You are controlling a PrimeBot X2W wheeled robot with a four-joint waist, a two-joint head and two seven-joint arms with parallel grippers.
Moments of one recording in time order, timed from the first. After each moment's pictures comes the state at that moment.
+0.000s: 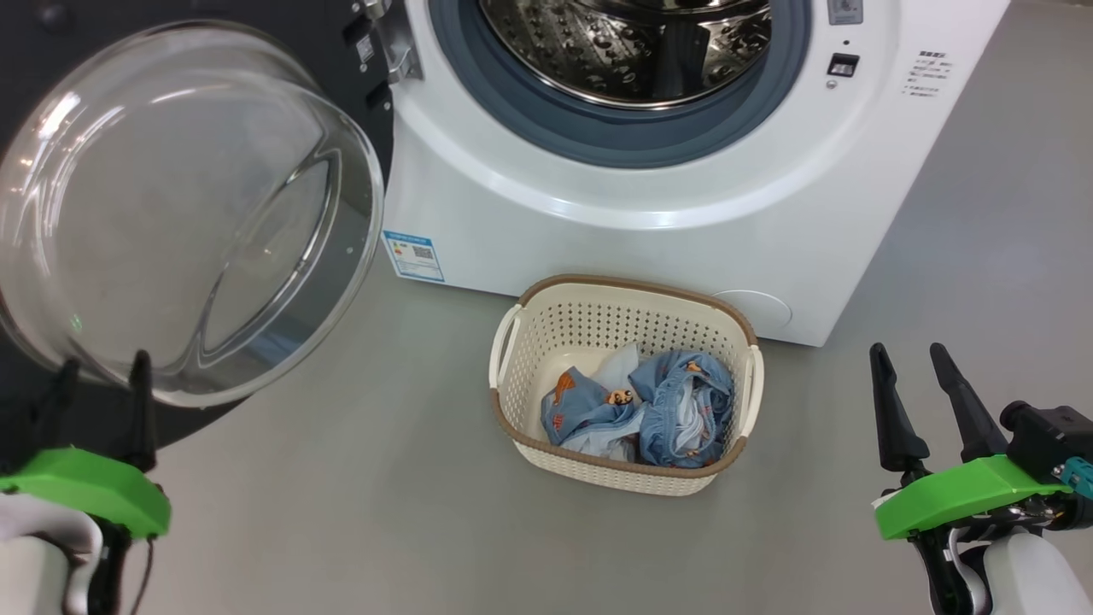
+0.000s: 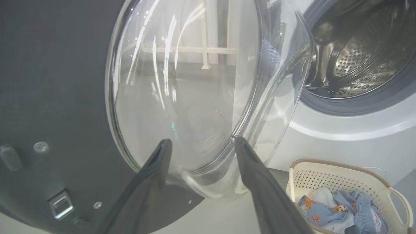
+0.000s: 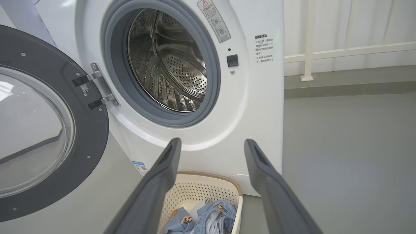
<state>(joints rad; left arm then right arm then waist) -0.42 0.39 -0.19 0.60 -0.52 -0.05 -0.25 -0.22 -0.13 -0.09 0.32 0.31 0.13 -0.25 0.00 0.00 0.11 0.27</state>
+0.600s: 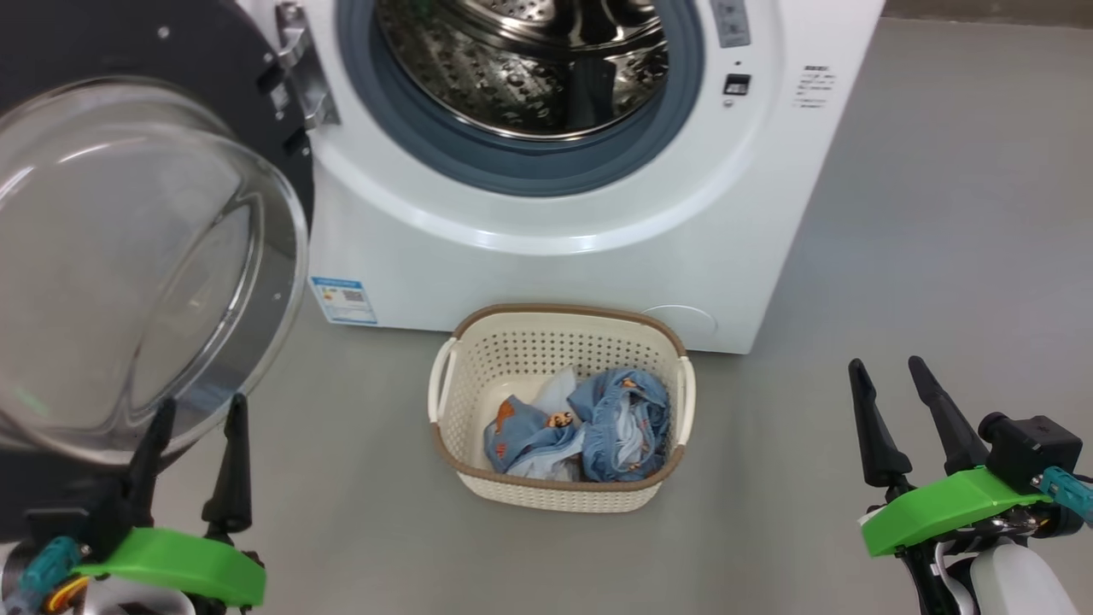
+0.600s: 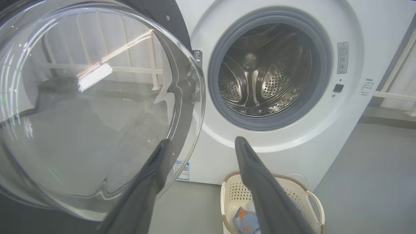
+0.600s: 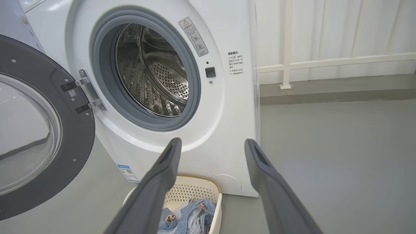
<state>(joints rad) -0.14 0.32 -0.21 0.14 -0.52 0.09 -0.24 -0.20 -0.14 -0.04 0.32 0.31 0.13 -0.25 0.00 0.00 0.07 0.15</state>
